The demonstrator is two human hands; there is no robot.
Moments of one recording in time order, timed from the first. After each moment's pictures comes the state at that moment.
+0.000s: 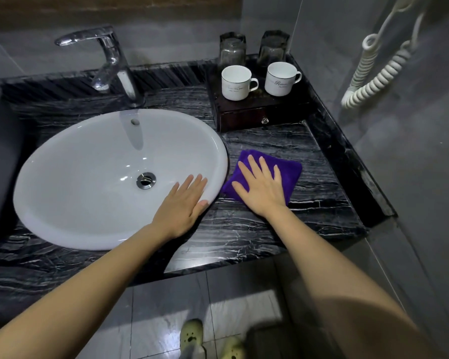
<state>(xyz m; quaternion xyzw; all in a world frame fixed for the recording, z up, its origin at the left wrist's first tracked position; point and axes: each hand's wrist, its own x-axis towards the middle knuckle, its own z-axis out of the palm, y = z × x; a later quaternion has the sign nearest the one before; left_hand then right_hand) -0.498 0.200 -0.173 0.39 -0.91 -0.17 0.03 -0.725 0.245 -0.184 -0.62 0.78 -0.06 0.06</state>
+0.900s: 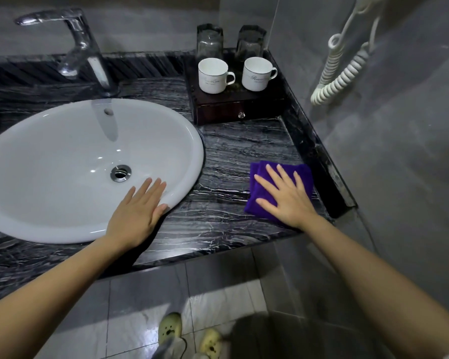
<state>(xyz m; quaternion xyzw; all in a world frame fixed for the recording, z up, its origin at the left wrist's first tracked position) -0.465 0.223 -0.176 0.44 -0.90 -0.08 0.02 -0.819 0.337 -0.173 -0.67 0.74 0.02 0.06</state>
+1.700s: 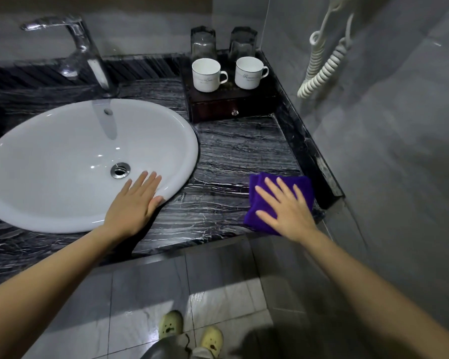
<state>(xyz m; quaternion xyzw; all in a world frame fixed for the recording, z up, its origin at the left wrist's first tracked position) -0.467 0.224 -0.174 0.44 -0.89 -0.07 0.01 -0.806 0.391 -0.175 -0.65 0.76 0.01 0.04</state>
